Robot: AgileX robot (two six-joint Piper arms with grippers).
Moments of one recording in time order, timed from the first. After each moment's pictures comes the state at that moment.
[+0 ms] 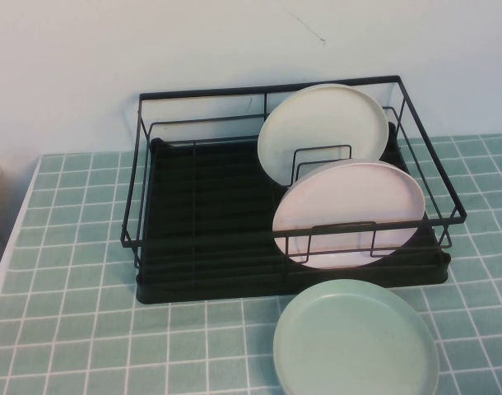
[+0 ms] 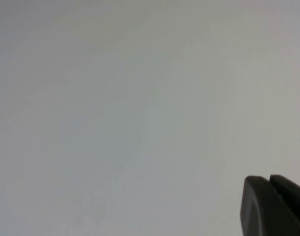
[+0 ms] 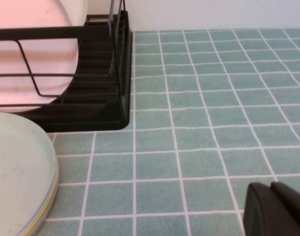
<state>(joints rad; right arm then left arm) 0.03 -0.01 0.02 0.01 0.41 0.00 0.07 -0.01 0.02 0.04 -0.74 -0.11</state>
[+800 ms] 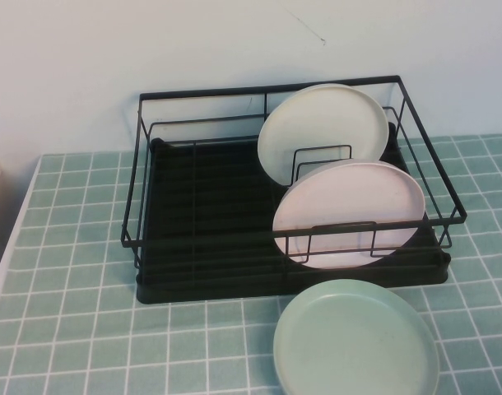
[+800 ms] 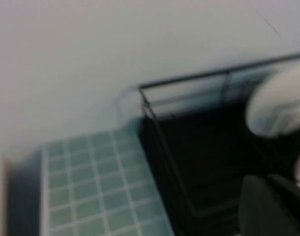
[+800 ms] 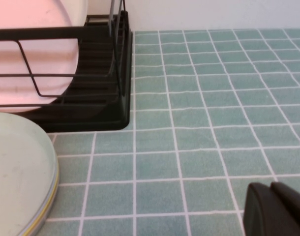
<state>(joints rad) 0.03 -0.01 0.02 0.01 0.41 0.00 -0.08 0.70 -0.99 -0.22 0.71 0.18</state>
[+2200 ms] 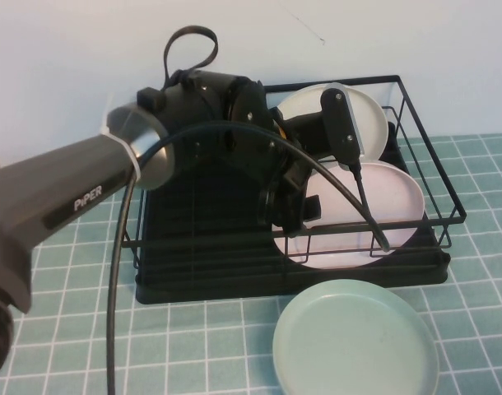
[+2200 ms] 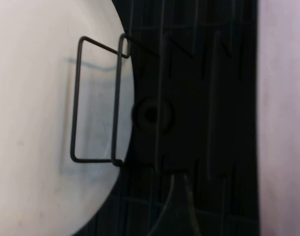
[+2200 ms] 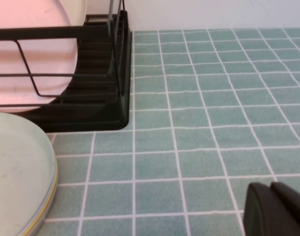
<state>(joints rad) 0.03 -0.01 0.02 0.01 0.41 0.00 -0.61 1.95 -1.68 -0.19 0.71 0.93</state>
